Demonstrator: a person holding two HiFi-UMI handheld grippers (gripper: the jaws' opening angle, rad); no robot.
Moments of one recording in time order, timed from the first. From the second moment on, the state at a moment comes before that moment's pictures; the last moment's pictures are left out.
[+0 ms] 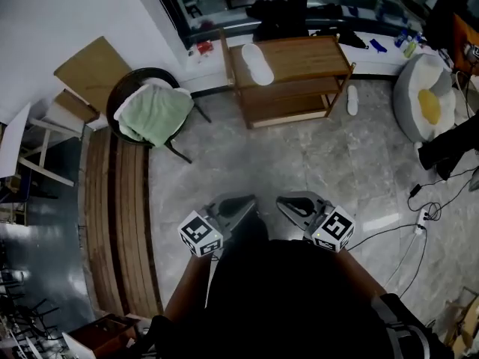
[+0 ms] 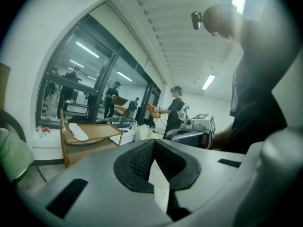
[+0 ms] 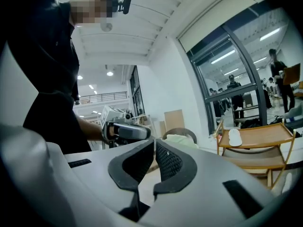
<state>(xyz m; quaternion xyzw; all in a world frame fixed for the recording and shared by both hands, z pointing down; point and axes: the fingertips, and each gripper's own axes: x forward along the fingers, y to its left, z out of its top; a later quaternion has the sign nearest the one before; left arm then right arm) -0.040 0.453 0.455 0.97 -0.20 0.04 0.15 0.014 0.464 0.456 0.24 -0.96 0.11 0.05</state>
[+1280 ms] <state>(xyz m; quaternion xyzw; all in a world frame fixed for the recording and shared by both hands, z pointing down) -0.046 0.161 0.472 0.97 -0.14 0.04 0.20 0.041 0.154 0.441 0.33 -0.94 0.13 0.05</state>
